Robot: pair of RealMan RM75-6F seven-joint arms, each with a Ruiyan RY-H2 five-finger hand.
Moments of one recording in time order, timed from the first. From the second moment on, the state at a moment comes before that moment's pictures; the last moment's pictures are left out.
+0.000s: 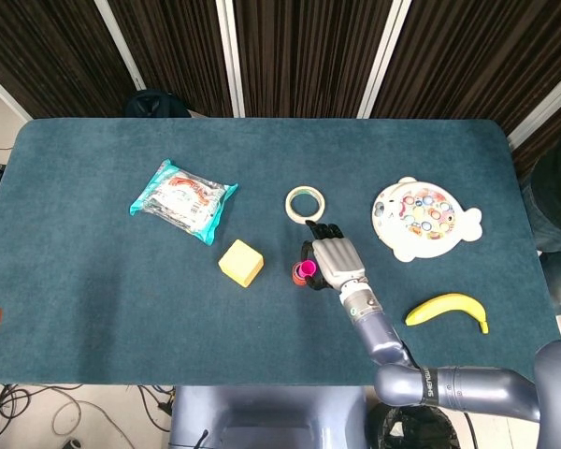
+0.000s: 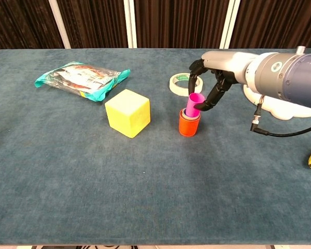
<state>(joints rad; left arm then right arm) -0.01 -1.09 -0.11 -1.63 1.39 1.56 -0.01 0.93 -1.53 0.27 -1.73 -0.56 1.05 -0.57</state>
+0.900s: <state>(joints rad) -0.01 -1.09 -0.11 -1.64 1.40 1.56 -0.01 0.75 -1.34 0.19 -1.93 -0.87 1.30 -0.49</state>
